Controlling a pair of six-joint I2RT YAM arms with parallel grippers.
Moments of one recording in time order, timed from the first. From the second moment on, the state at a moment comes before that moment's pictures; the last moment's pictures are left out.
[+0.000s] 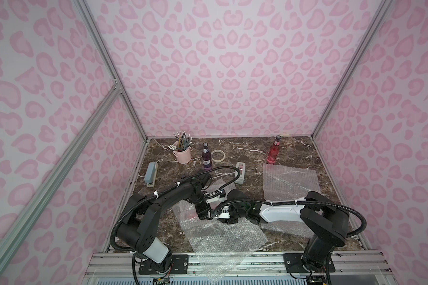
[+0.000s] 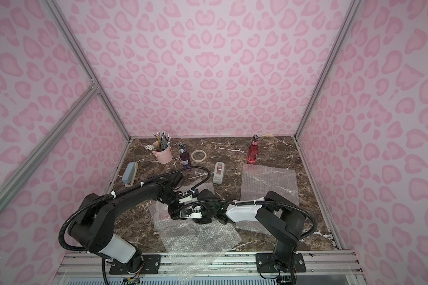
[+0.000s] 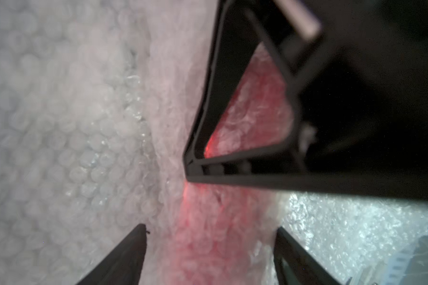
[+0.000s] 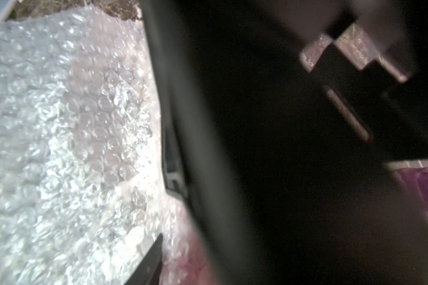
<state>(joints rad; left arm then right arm) -0.53 1.56 0.97 -0.90 0.33 0.71 1.00 1.75 0.82 0.12 -0.20 -0.69</state>
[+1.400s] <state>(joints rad) -0.41 1.01 0.90 -1.10 0.22 0.64 1.04 1.82 0.91 0.05 -0.14 -0.63</state>
